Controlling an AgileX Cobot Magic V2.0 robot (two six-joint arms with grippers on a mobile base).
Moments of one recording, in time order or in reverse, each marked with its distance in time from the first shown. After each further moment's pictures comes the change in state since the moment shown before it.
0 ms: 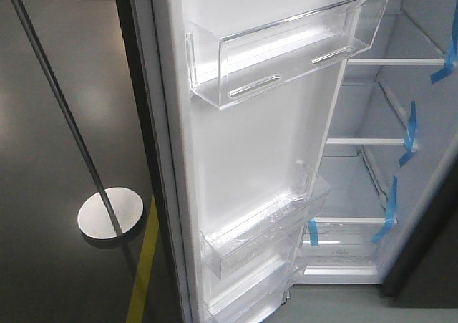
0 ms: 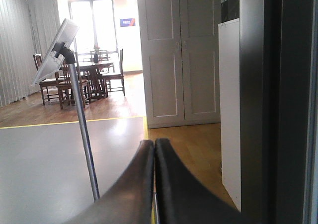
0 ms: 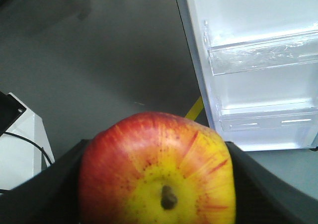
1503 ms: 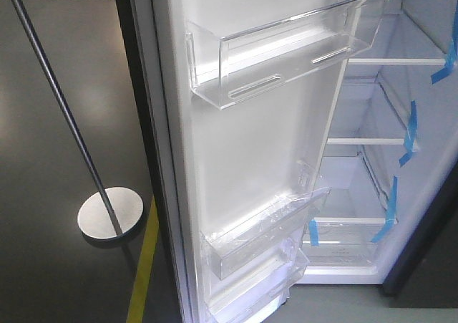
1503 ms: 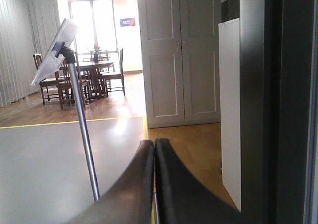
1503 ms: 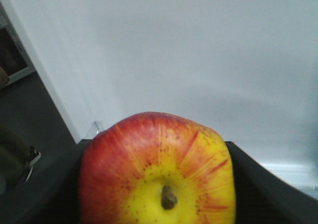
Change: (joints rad) left arm 0.000 0.000 0.000 0.000 0.000 0.000; right arm 0.000 1.146 -1.250 0.197 -0.165 -0.162
